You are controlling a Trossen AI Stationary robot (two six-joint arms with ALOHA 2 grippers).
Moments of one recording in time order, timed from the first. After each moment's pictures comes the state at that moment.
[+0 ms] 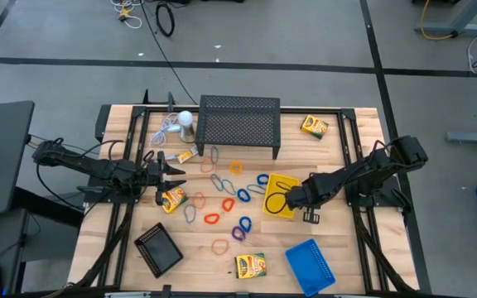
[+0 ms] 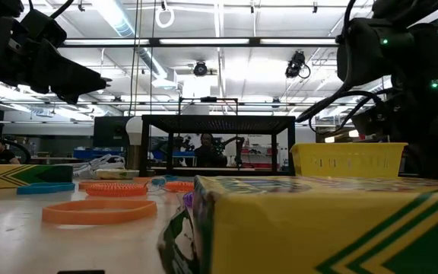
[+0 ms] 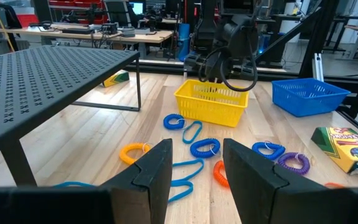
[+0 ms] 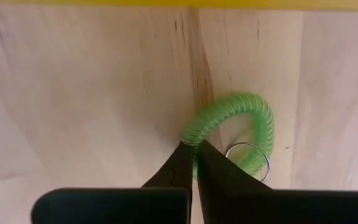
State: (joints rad) left arm -0.27 0.24 0.01 0.13 -0.40 -0.06; right arm 0.26 1.57 0.75 -0.88 0.07 0.48
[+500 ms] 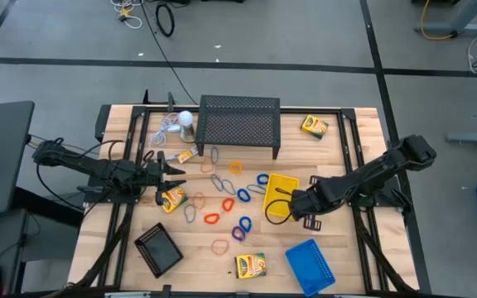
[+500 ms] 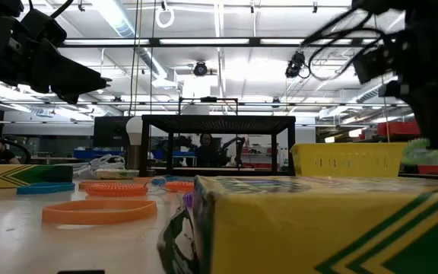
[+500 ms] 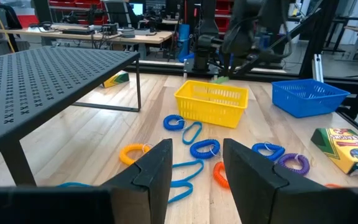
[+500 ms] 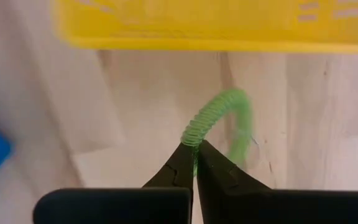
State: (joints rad) left arm -0.27 0.24 0.01 0.14 -0.40 -0.06; right arm 0.41 1.49 0.96 -1.05 0.08 0.60
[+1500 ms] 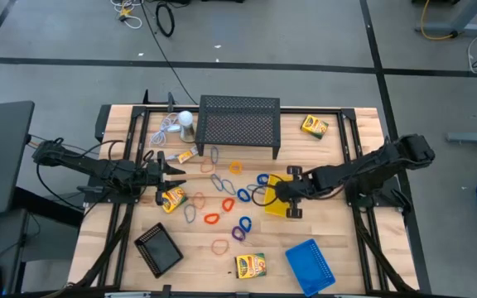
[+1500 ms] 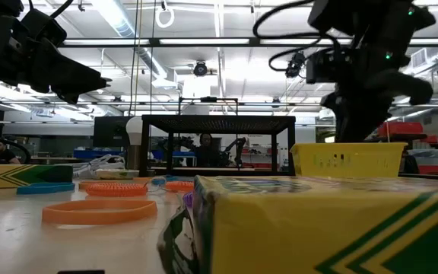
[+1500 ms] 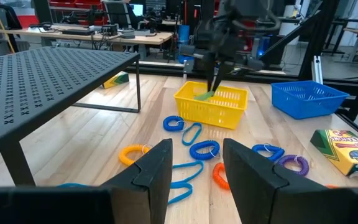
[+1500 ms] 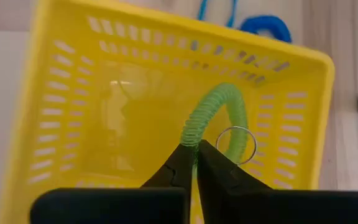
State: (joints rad) left arm -0.27 0.24 0.01 0.14 -0.40 -0.06; right arm 0.20 1.49 0.83 -0.58 0.19 0.19
